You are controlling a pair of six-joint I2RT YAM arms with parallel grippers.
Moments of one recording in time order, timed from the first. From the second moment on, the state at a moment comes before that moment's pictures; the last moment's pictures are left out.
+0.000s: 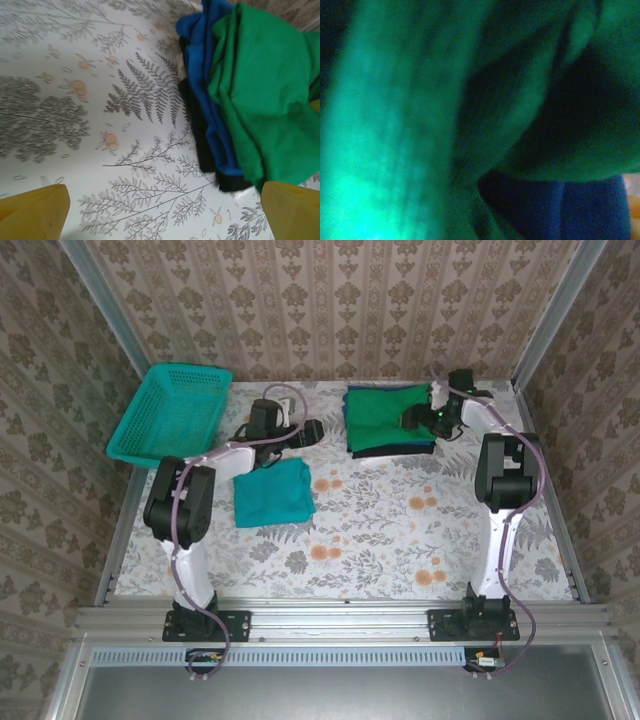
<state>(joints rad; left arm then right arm) -0.40 1.90 1.21 0.10 0.33 -0.46 -0.05 2.22 1.78 -0.68 -0.48 0.11</state>
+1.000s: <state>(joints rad) -0.13 1.32 0.87 -0.11 0.23 -0.41 0.02 1.78 1.48 -0.67 -0.13 0.24</state>
